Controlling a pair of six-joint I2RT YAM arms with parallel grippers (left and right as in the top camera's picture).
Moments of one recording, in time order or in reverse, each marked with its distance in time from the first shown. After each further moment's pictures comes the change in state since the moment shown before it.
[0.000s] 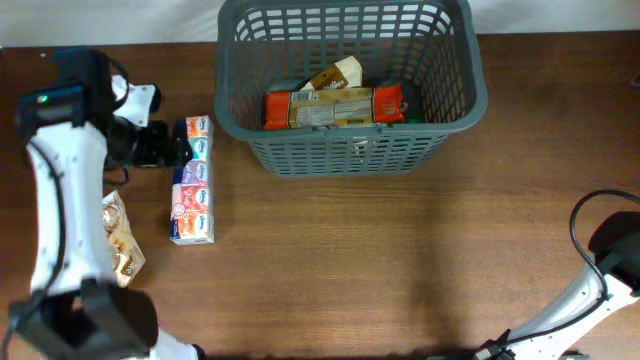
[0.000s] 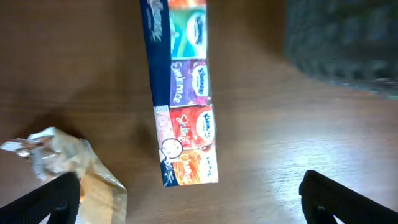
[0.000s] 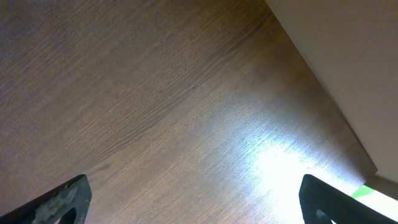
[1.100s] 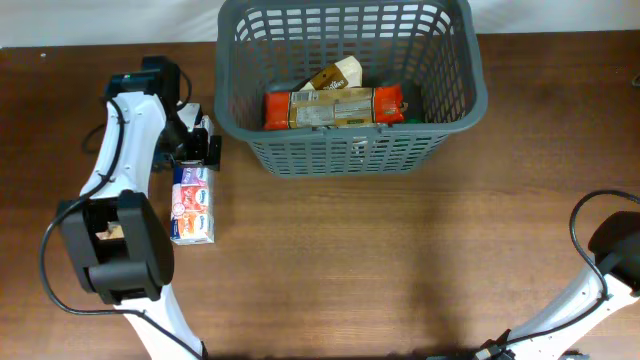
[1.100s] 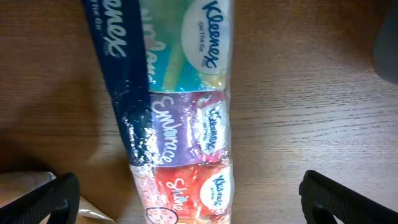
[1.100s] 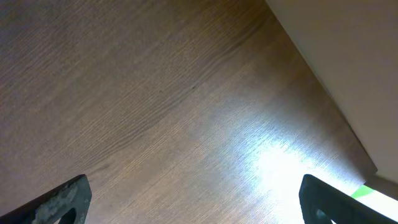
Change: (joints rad) left arm -0.129 0.290 0.000 0.090 -0.169 -0.114; right arm 0.000 0.000 0.000 0.000 0.000 0.001
